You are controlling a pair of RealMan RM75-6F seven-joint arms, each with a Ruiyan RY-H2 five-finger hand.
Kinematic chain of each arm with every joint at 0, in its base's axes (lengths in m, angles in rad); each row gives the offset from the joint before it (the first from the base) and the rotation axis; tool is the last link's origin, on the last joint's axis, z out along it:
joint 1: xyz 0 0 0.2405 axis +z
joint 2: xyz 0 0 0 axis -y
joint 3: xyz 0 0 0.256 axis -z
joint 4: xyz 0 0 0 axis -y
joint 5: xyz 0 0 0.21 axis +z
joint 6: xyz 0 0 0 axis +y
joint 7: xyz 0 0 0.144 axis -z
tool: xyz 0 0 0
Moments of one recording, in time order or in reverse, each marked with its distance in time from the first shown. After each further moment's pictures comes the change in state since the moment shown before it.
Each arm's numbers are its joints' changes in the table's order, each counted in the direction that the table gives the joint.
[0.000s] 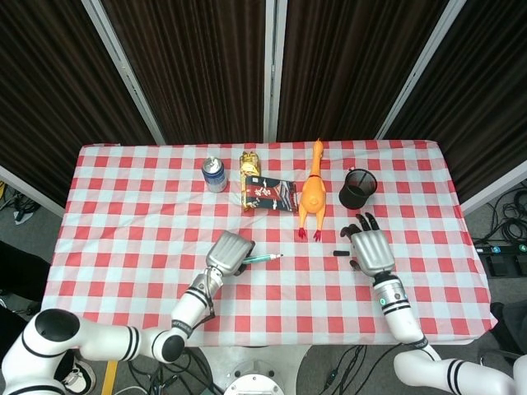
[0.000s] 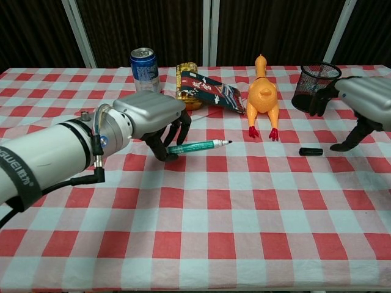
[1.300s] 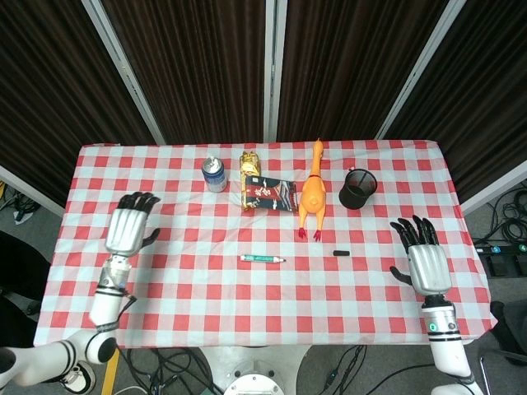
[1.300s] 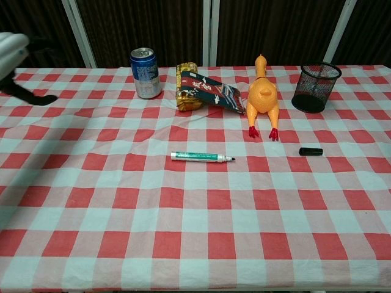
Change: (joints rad) left arm 0.393 -0.178 -0.078 -0.260 0.362 0.390 0.493; right arm -0.225 -0.123 0.050 0.021 -0.197 0.255 -0.265
